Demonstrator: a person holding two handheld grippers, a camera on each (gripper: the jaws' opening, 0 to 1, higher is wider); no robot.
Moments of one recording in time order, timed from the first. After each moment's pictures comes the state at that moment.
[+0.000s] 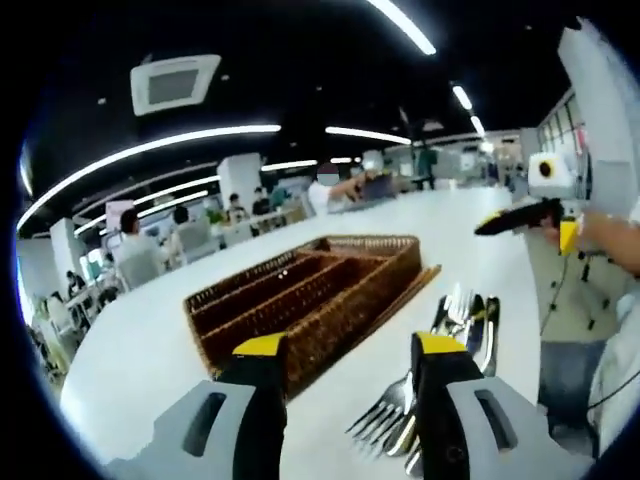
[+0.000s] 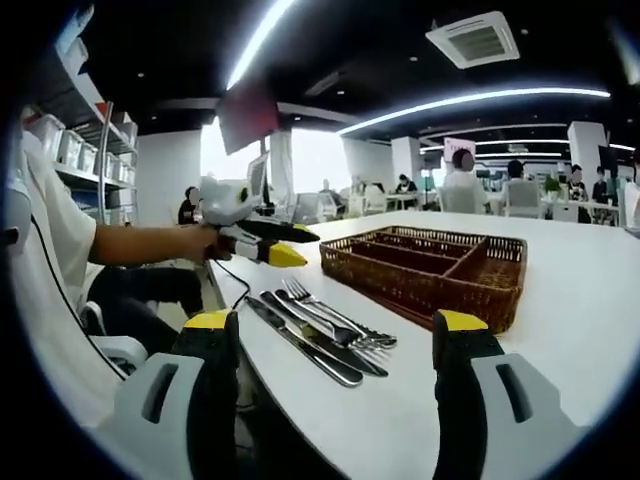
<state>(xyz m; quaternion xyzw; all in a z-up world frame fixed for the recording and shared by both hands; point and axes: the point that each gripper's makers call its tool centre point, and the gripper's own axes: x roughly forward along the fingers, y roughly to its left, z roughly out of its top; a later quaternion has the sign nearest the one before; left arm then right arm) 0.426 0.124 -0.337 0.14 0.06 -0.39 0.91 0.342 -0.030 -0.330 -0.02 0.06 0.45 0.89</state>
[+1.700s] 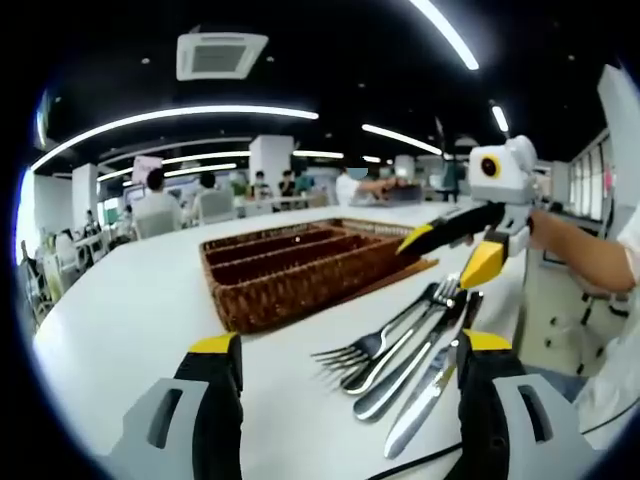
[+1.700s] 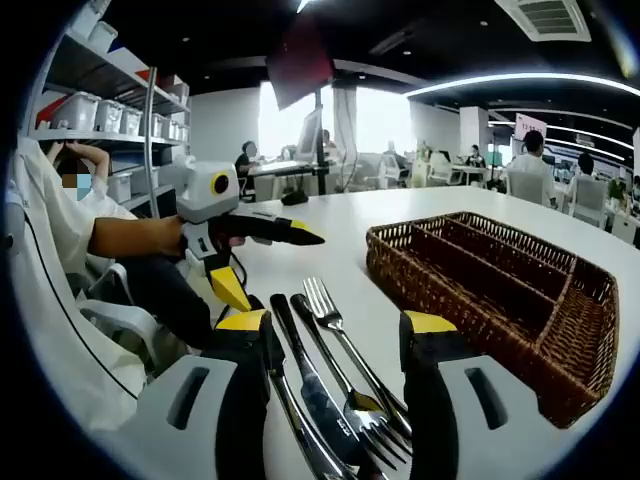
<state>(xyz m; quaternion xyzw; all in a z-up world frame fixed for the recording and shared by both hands) 0.398 0.150 -0.368 0.04 0.11 -0.34 0.93 0.401 0.067 -0.354 -0.12 0.13 0.57 0.80</state>
